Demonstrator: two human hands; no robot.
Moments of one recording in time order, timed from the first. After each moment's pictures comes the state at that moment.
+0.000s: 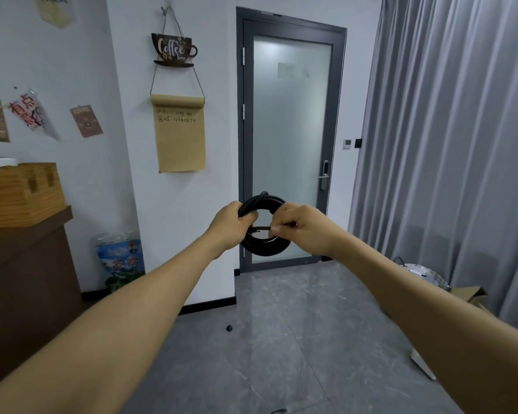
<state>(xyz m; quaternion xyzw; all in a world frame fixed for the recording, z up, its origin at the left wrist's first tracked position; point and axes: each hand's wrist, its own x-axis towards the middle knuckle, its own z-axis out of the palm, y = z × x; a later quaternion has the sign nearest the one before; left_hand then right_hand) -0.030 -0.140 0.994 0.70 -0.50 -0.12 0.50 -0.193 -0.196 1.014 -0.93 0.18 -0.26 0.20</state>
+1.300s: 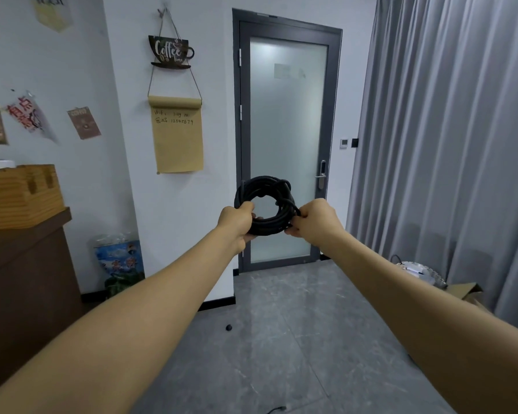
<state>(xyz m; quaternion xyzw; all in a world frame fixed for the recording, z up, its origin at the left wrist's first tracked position) -0.067 -0.145 1.006 0.58 -0.23 -0.32 0.72 -0.195 -0.204 1.012 -0.76 0.42 -0.35 0.36</state>
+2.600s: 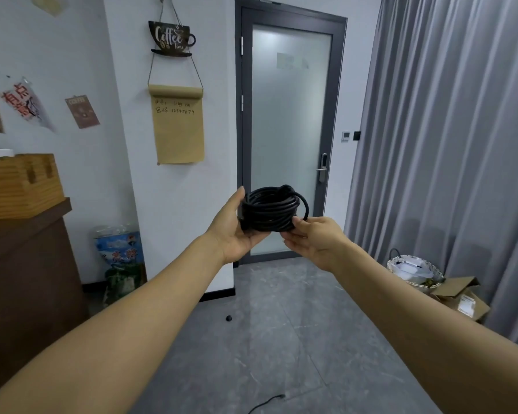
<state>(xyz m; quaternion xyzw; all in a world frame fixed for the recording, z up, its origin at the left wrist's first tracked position) -0.050 -0.114 0.990 0.37 -0.21 -0.56 0.71 -0.189 -0.187 0.981 -0.53 0.31 -0.36 0.70</state>
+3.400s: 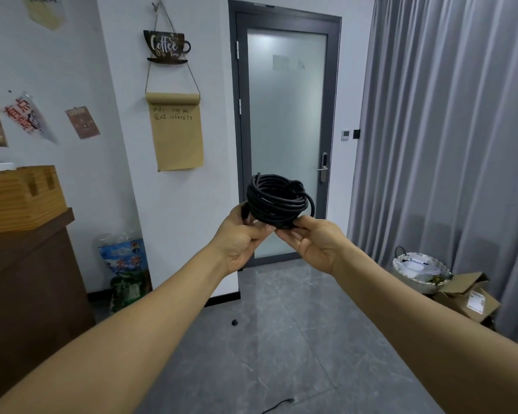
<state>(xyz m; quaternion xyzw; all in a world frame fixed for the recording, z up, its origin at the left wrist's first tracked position) -0.068 -0.118 0.979 0.41 -0.42 -0.40 0.70 -0.196 -0.192 0.984 -0.39 0.19 -0.37 0.82</state>
